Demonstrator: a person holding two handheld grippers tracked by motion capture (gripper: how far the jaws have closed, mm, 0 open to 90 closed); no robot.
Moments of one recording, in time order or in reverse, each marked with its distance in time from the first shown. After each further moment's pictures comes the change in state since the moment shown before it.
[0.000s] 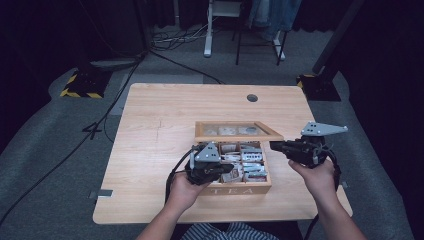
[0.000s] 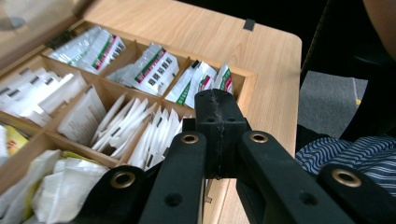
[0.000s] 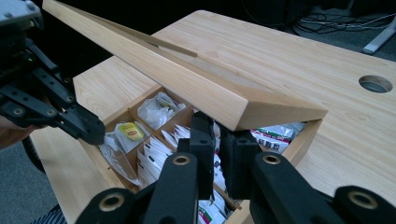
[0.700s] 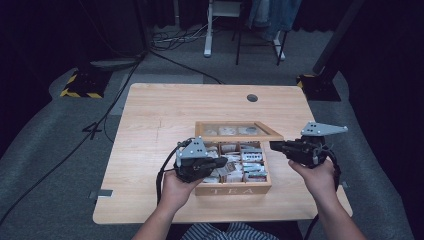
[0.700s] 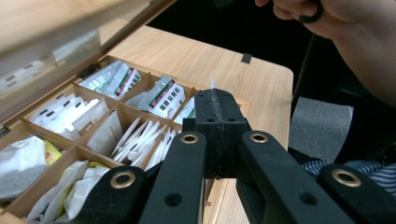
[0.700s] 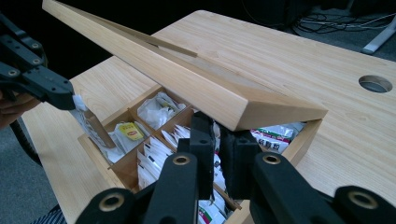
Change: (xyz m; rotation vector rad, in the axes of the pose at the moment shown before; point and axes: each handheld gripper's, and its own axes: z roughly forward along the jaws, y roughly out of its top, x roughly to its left) left arm 0.003 0.003 -0.033 -0.119 0.014 -0.027; right arm 0.000 0.000 0.000 0.001 0.001 -0.003
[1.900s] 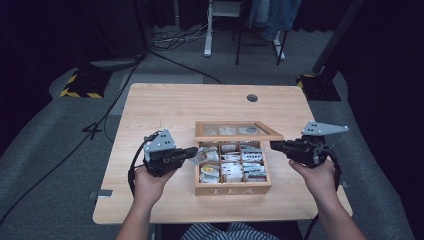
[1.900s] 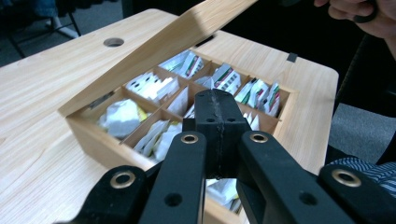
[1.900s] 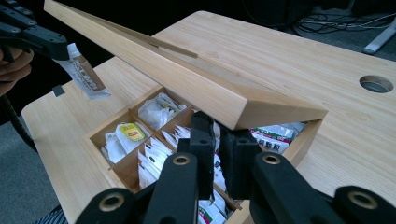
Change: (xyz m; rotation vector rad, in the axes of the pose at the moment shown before) left arm 0.030 -0.015 -0.061 0.011 0.167 -0.050; right arm -0.001 0.001 -0.001 -0.002 0.004 0.004
